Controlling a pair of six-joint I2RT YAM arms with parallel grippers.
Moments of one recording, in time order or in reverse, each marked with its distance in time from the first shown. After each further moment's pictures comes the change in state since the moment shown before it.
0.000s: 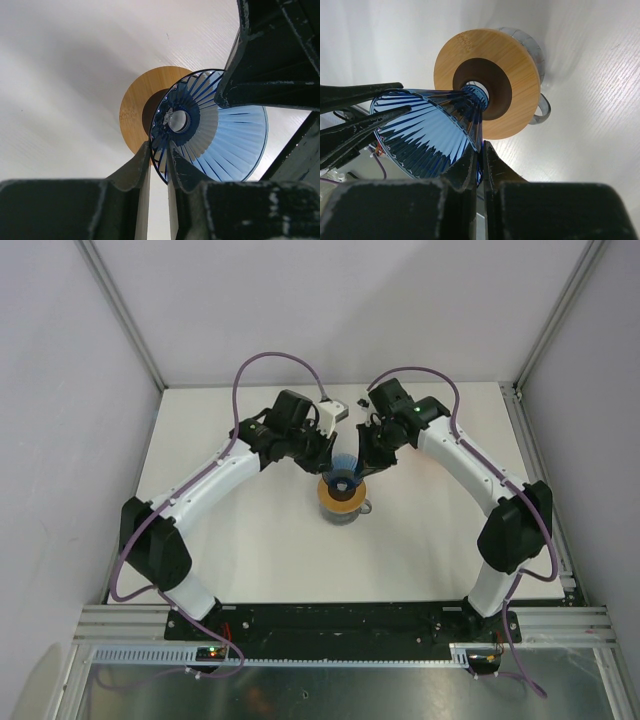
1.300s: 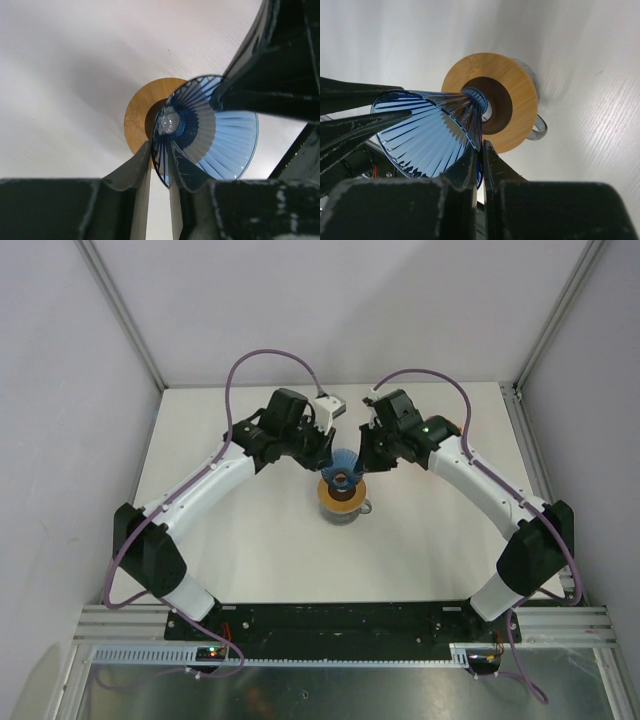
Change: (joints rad) left arm 0.005 -0.042 -0.023 0.058 -0.014 -0.014; right arm 0.050 -0.162 -0.192 0.236 0.136 0.061
